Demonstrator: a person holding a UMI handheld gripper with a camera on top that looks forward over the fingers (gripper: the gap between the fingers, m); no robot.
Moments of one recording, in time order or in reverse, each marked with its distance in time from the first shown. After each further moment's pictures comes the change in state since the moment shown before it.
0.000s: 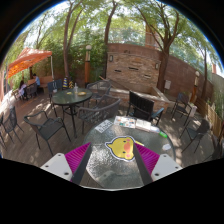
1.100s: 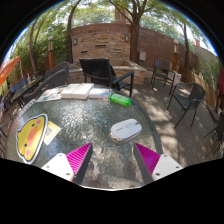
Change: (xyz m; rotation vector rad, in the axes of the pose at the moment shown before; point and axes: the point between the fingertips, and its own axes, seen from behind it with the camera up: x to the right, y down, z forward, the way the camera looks) arm 0.418 0.239 0.349 -0.175 0.171 0.216
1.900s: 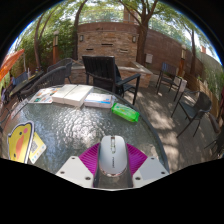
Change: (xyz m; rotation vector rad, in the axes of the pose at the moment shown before) arm 0.003 -0.051 0.090 -0.001 -0.017 -0.081
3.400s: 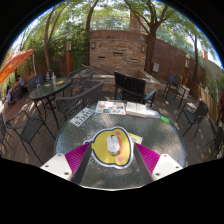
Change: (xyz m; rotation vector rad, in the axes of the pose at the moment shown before) arm -0.343 -0.037 -0.285 0.052 -0.028 -0.017
